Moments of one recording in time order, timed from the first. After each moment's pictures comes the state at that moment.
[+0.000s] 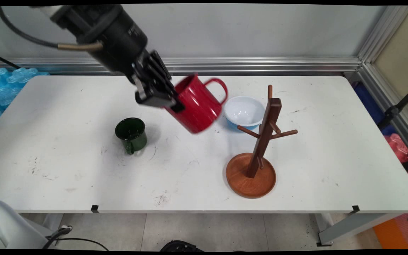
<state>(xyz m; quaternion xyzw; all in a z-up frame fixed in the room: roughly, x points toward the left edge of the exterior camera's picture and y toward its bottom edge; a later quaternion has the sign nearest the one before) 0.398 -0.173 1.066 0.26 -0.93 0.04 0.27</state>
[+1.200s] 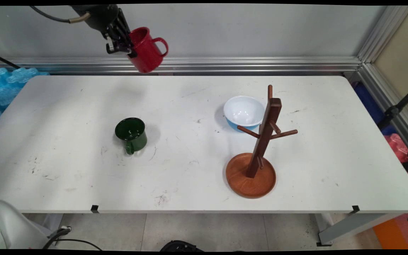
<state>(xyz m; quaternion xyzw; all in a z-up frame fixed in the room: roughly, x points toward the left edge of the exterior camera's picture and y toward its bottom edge) 0.512 -0.282 1.038 0.23 -0.95 0.19 0.08</state>
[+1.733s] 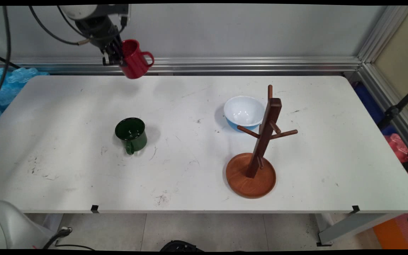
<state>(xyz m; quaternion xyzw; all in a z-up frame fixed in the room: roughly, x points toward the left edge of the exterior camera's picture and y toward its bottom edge) 0.551 -0.317 0.969 0.22 -0.95 0.20 0.00</state>
